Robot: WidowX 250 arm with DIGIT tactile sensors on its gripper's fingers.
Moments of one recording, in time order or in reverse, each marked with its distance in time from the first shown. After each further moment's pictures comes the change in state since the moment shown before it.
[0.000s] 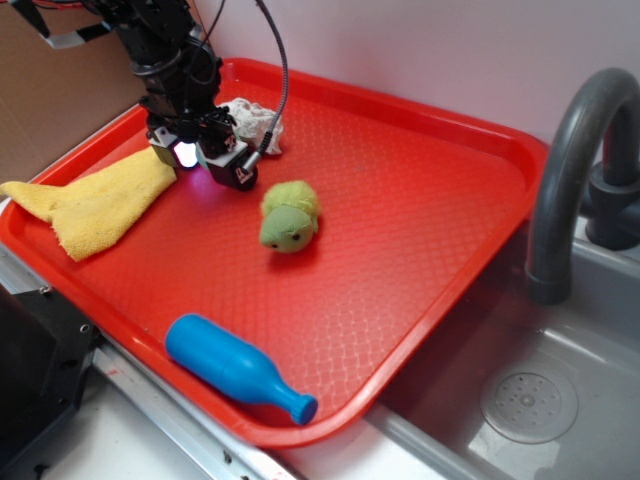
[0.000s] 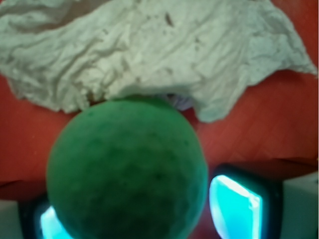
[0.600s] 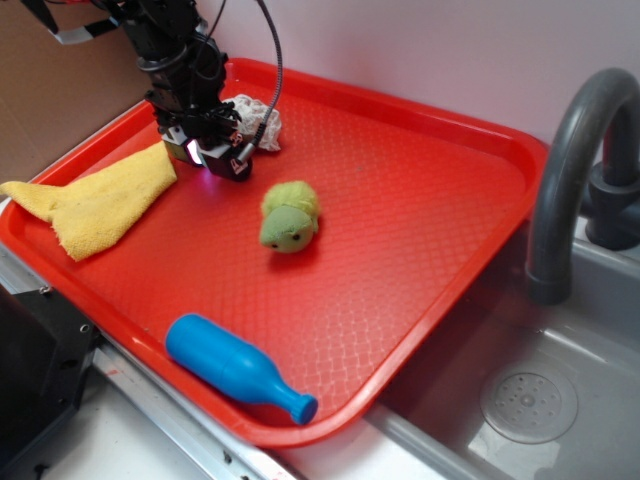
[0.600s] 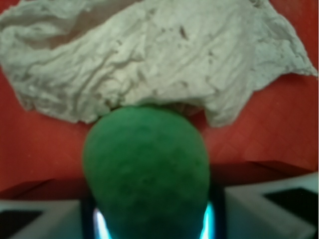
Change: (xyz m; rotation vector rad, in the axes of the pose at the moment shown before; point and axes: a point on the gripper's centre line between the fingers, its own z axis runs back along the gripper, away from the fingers) arm 0.007 0.000 -0.001 0.000 -0.009 -0.004
